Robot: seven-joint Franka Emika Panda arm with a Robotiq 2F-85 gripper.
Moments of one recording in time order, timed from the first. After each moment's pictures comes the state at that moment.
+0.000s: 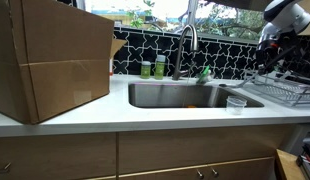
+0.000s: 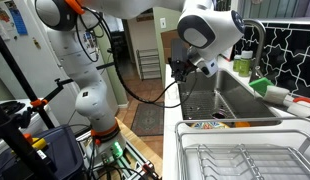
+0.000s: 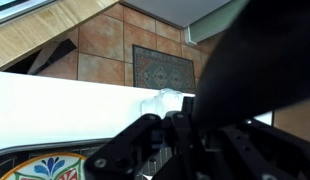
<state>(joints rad) -0.44 -0.09 -0.47 -2.07 0.52 1.29 -0.30</state>
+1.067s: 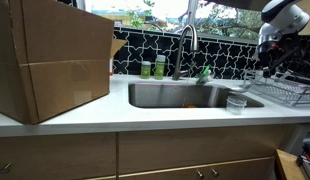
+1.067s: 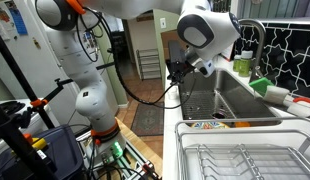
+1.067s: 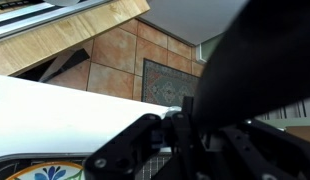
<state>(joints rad) -0.43 -0.10 -0.45 -2.08 0.44 1.26 -0.37</state>
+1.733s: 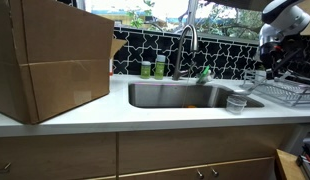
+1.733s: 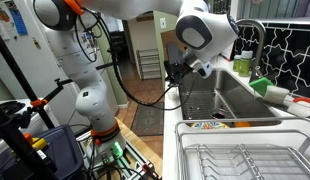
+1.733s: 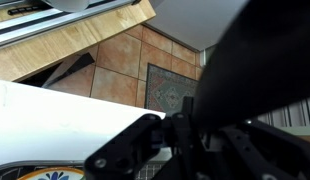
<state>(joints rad) -0.43 -0.11 -0.44 -2.10 0.41 1.26 -0.39</state>
